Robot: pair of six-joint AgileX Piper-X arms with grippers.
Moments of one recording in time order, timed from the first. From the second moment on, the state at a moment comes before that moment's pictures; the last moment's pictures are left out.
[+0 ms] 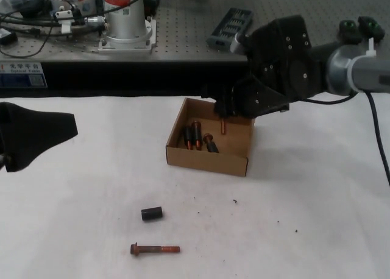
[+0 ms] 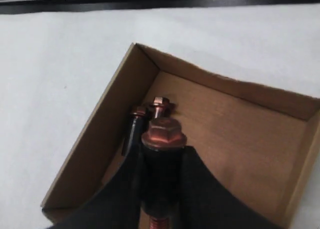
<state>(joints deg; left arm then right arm) -8.5 43.0 -38.2 27.3 32.3 -19.6 30.8 116.5 -84.0 19.9 -10.1 22.8</state>
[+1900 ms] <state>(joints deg) -3.3 29.1 -38.2 37.7 6.2 -15.5 56.0 117.6 -82.7 42.8 -5.3 -24.5</state>
